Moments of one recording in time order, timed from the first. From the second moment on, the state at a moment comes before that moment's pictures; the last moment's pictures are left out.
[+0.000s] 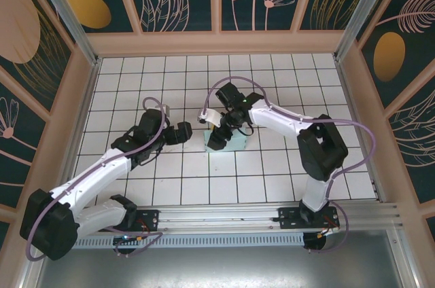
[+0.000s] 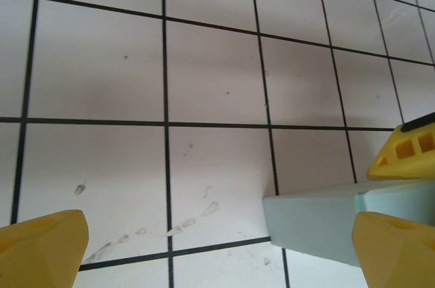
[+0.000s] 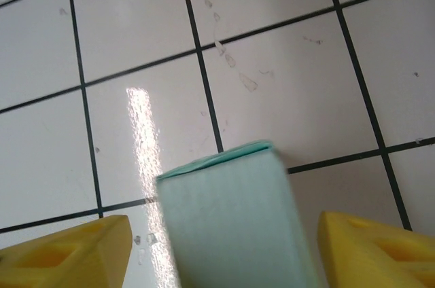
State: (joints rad) left arm -0.53 1.09 0.67 -0.34 -0.04 -0.63; right arm 0.74 1.82 1.36 -0.71 -0.49 -0.55
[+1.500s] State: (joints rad) left arm -0.41 1.07 0.54 -0.26 0.03 -0.62; right arm 0.84 1.66 1.06 -0.03 0.15 -0.63
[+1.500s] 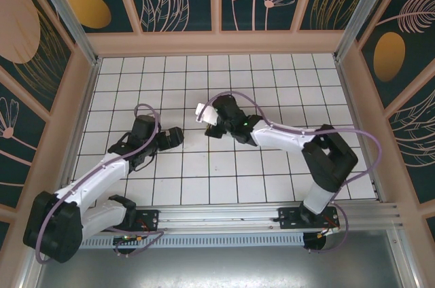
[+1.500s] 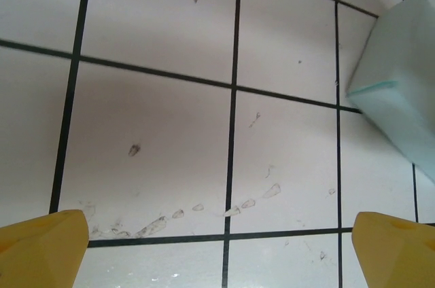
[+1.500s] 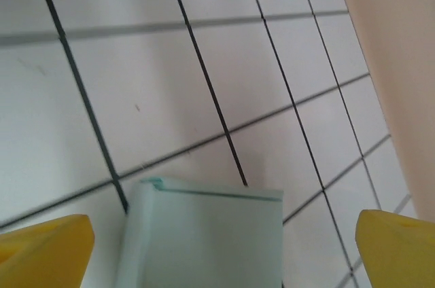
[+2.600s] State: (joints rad) left arm 0.02 1.24 0.15 0.93 -0.28 -0.09; right arm -0.09 1.39 0.18 0.95 -0.16 0.12
